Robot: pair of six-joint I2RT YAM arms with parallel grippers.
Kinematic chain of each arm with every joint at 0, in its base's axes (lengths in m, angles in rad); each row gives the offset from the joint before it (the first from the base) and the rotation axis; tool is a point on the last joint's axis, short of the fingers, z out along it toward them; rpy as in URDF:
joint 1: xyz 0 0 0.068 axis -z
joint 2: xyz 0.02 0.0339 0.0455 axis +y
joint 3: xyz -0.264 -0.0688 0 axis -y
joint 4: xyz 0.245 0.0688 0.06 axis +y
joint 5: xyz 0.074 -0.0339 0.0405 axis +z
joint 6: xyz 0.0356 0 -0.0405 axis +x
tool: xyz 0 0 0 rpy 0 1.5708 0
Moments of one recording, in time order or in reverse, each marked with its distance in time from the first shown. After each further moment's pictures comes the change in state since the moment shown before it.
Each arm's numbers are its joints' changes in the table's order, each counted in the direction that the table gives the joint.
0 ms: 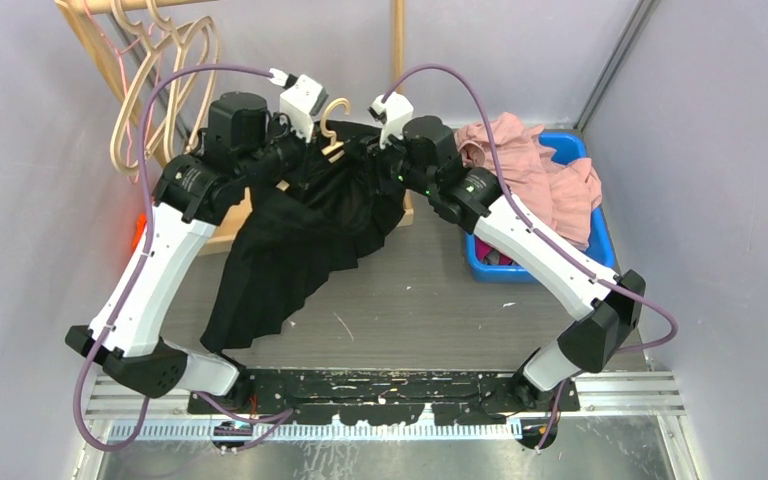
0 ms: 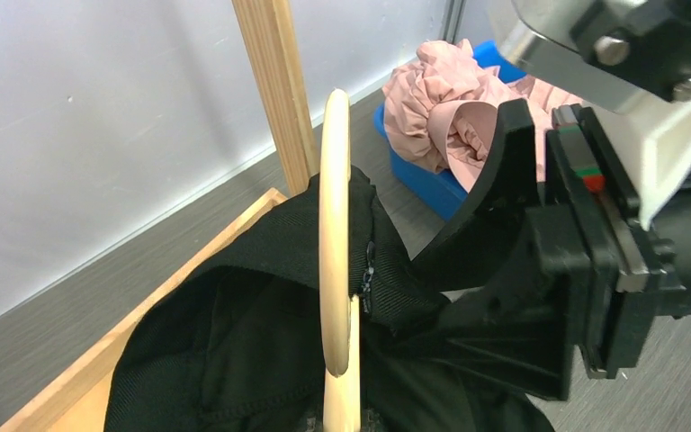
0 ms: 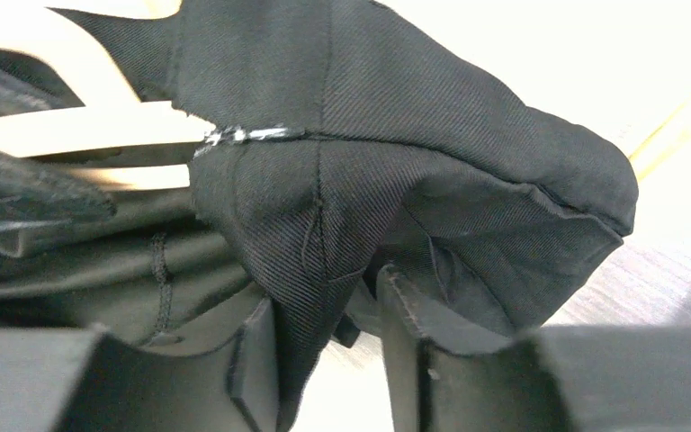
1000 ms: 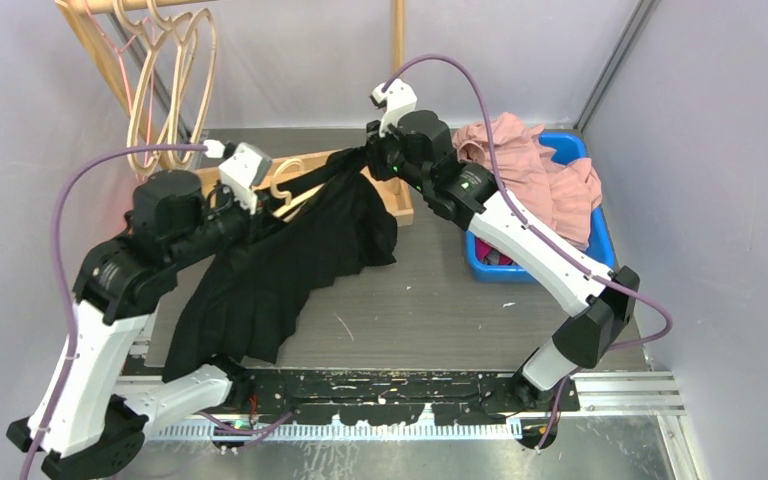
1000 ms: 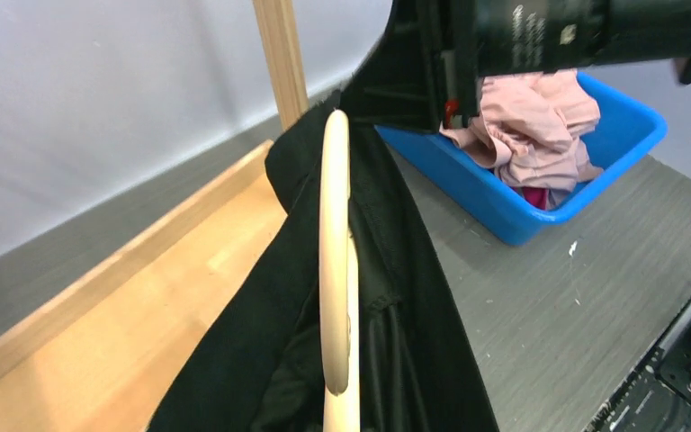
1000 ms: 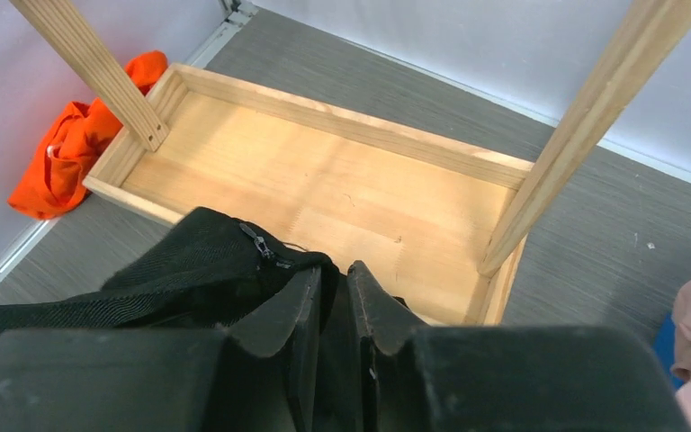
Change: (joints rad) left arm 0.030 -0.402 -0.275 0.145 0.029 -0.032; right arm -0.010 0.029 0.058 -0.028 -0.191 -0.009
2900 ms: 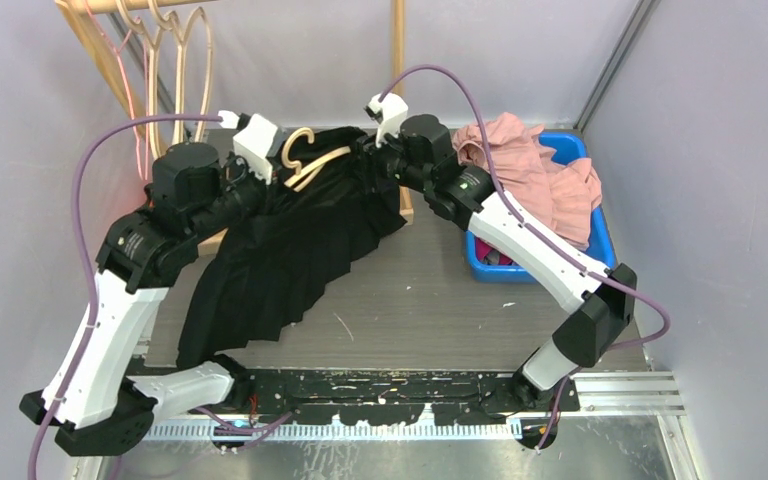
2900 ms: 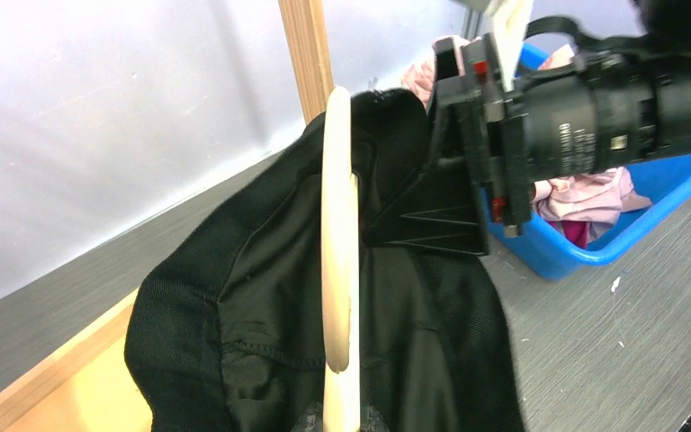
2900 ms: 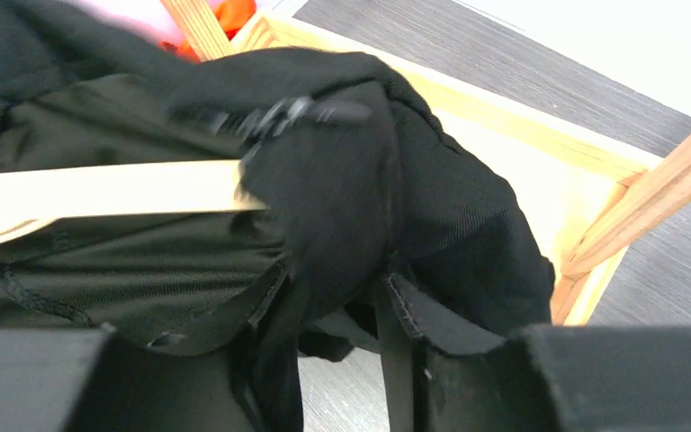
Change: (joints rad) left arm 0.002 0.109 0.074 -0.105 0.071 0.017; right arm 0.026 -0.001 -0.078 -0.040 0.262 0.019
